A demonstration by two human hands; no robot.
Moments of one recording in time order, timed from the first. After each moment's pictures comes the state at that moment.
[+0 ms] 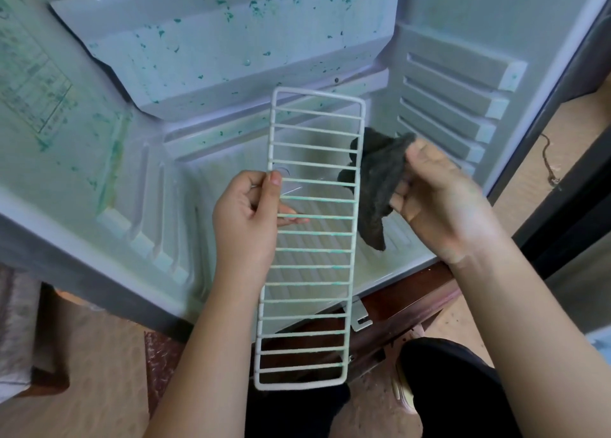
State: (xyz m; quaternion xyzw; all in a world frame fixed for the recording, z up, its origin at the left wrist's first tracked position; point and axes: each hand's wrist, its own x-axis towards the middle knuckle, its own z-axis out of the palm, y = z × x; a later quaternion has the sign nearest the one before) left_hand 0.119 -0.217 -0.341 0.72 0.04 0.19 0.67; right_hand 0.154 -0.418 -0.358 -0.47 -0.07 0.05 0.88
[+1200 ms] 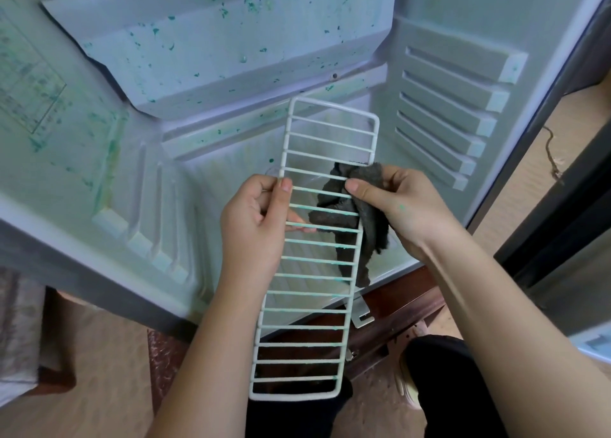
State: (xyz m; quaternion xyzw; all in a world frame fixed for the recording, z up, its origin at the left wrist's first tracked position) left_hand 0.117 -0.219 -0.350 0.78 0.01 0.20 0.59; right_hand 0.149 -0.390 -0.360 -0.61 0.00 0.04 0.79
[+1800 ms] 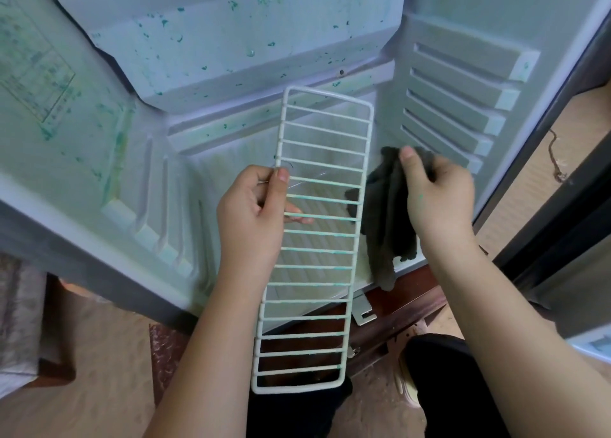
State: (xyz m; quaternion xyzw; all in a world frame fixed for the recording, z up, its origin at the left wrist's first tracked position) left_hand 0.121 -0.211 -0.351 0.77 0.03 0.21 0.59; right_hand 0.151 -0.400 -0.367 -0.77 0.13 -0.19 0.60
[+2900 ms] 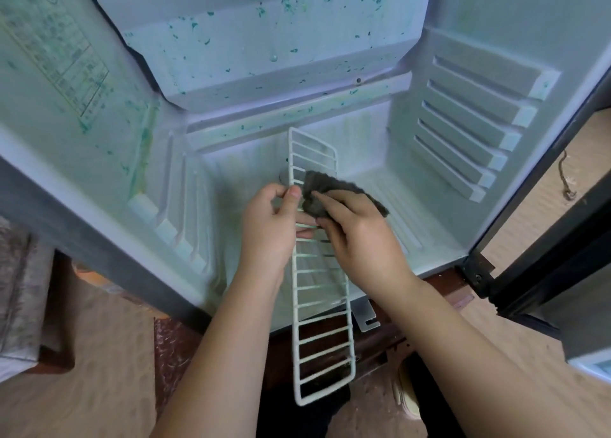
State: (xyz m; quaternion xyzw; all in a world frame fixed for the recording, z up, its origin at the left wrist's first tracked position) left_hand 0.132 -0.214 -0.367 0.72 0.13 0.10 0.67; right_hand 0.138 -0.338 -0.401 -0.88 -0.23 -0.22 0.35
